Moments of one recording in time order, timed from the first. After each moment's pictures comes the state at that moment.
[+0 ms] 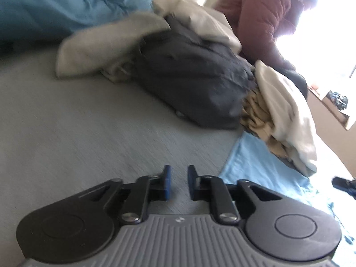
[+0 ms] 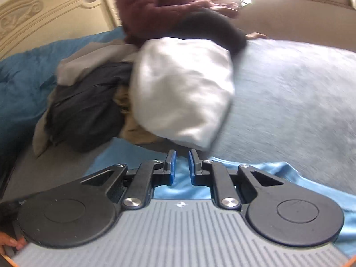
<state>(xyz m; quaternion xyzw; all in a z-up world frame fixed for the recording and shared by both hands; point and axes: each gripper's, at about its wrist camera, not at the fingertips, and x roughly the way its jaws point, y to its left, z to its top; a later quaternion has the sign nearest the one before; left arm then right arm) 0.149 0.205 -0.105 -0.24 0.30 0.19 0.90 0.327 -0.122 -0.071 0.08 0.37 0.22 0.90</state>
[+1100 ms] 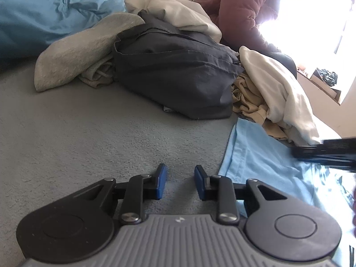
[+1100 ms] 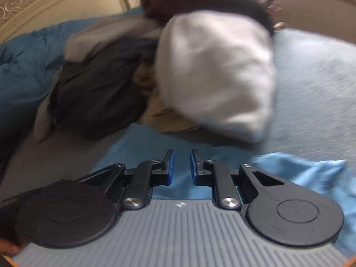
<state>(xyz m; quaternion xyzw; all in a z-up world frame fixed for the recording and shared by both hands) 0.159 0.200 -0.123 -0.19 0.31 0.15 0.92 0.347 -0.027 -0.112 0.06 0.41 0.26 0.87</state>
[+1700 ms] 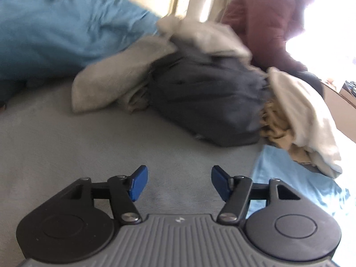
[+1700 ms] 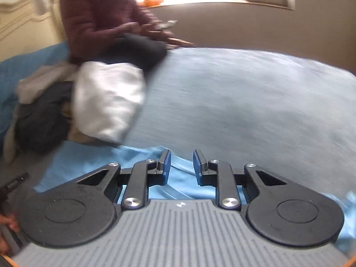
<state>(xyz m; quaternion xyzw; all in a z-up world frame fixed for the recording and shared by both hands) 0.152 0.188 -0.090 -0.14 0.28 0.22 0.92 0.241 -0.276 0.007 0.08 0.38 0.06 0.92</state>
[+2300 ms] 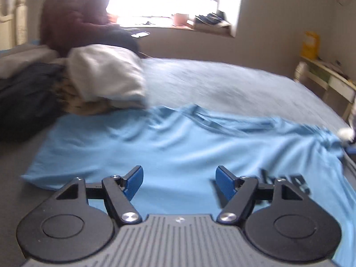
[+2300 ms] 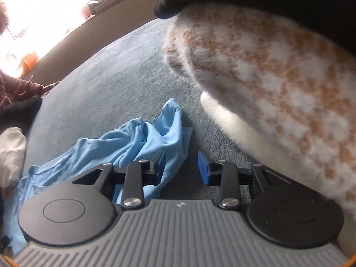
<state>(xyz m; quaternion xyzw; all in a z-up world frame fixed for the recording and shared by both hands) 0.134 -0.030 -0.075 0.02 0.34 -0.13 0.93 0.120 -0.483 -0.117 0.28 0.35 -0.19 0.87</state>
